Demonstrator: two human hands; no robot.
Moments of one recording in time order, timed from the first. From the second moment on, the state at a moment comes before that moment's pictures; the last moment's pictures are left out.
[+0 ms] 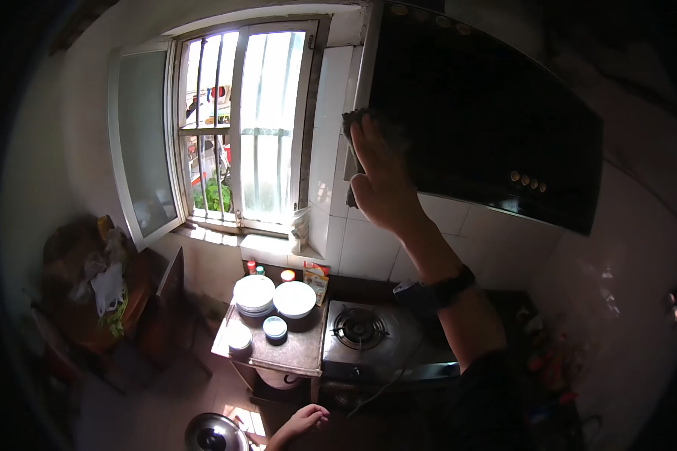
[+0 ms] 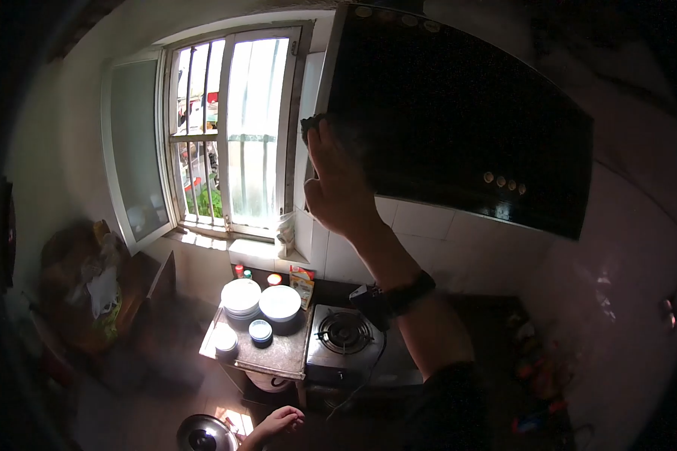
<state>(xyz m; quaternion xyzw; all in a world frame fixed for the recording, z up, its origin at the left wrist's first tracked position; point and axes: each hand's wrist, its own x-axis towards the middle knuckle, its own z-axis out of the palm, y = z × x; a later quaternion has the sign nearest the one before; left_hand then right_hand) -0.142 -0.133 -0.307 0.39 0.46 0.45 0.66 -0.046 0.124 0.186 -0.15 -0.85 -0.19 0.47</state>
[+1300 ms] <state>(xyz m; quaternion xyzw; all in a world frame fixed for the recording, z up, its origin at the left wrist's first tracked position) -0.175 -0.131 -0.316 0.34 0.51 0.43 0.67 0.197 0.193 0.130 -0.27 -0.70 -0.49 0.44</state>
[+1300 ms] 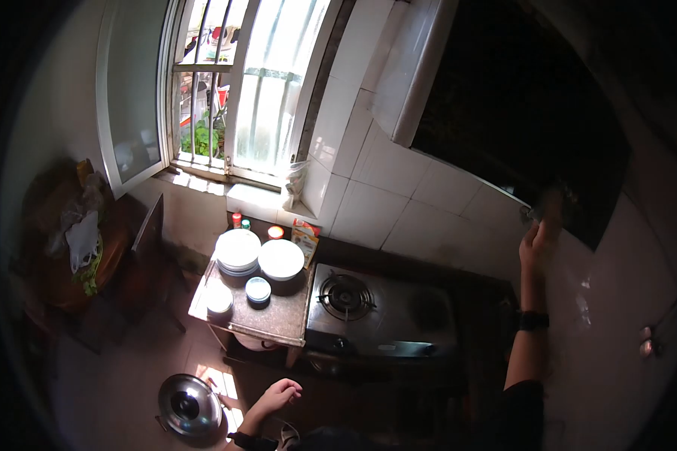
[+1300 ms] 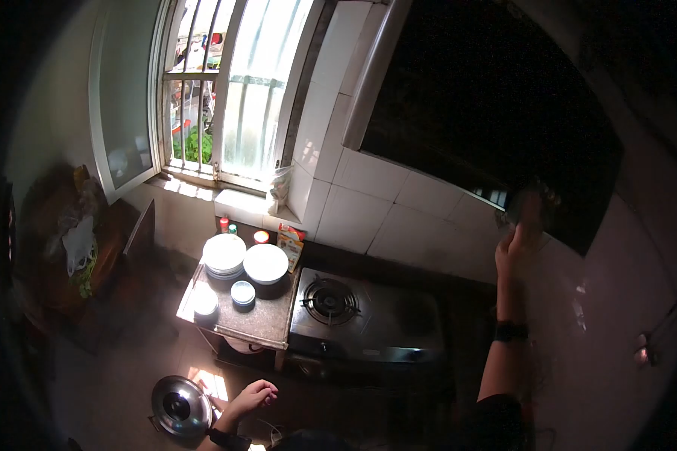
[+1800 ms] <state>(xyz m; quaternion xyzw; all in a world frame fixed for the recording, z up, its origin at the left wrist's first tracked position) -0.107 -0.071 -0.286 0.42 0.49 0.37 0.67 0.188 0.196 0.139 -0.19 -0.73 -0.43 0.49</state>
